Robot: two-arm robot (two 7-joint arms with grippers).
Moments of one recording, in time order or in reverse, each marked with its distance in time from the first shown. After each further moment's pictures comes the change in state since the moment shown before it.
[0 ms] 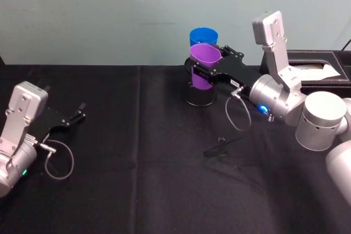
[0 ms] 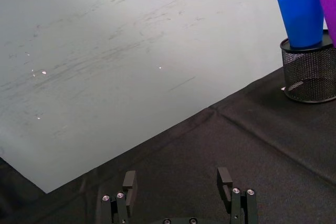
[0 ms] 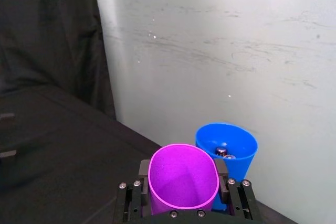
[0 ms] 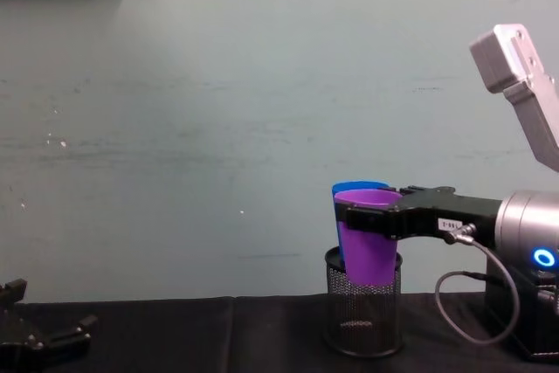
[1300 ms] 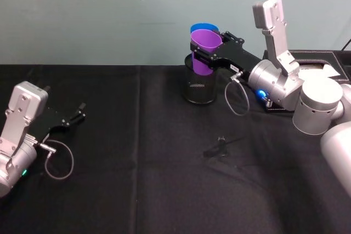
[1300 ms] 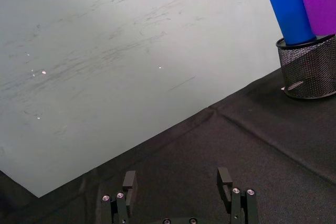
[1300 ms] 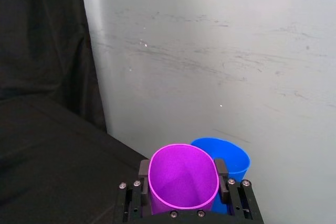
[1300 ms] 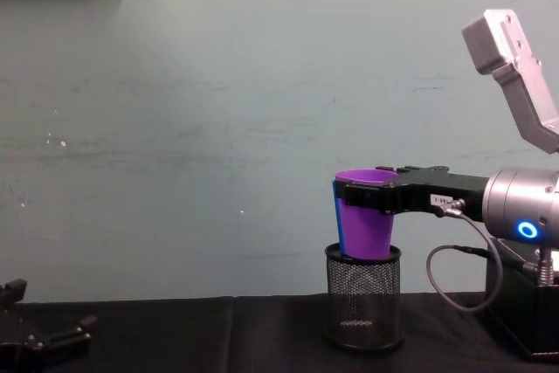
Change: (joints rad) left arm 0.000 0.000 0.000 0.000 0.000 0.000 0.000; right arm 0.090 -0.042 0.016 0.116 -0.014 -0.029 0.018
